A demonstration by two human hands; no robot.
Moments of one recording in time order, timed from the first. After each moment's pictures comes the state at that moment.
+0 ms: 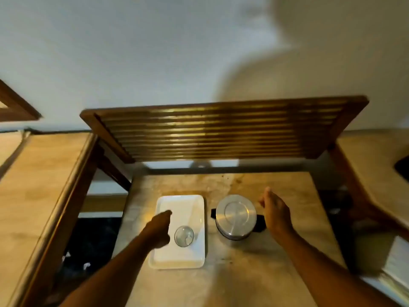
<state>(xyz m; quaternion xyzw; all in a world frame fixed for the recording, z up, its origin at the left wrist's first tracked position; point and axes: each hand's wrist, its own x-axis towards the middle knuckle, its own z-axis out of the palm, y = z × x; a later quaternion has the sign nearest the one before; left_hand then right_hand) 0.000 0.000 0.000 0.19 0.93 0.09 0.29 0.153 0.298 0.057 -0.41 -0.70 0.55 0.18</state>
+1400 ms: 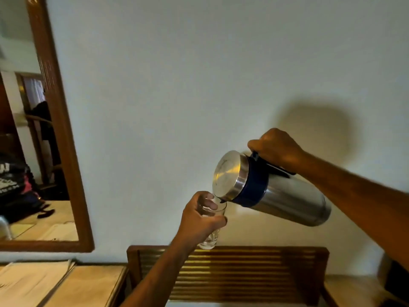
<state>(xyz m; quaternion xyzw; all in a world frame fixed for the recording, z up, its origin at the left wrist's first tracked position) -0.003 0.069 0.482 0.30 0.69 0.66 0.06 0.070 0.272 0.657 -0.14 -0.91 0.22 0.32</state>
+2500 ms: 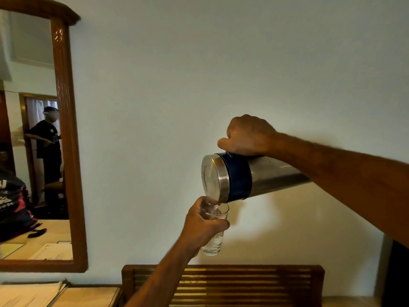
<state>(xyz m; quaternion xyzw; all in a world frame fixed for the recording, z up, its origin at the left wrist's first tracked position) 0.023 0.063 0.516 0.33 0.66 0.67 0.05 0.086 0.196 0.737 -0.03 -0.94 -0.07 0.32</state>
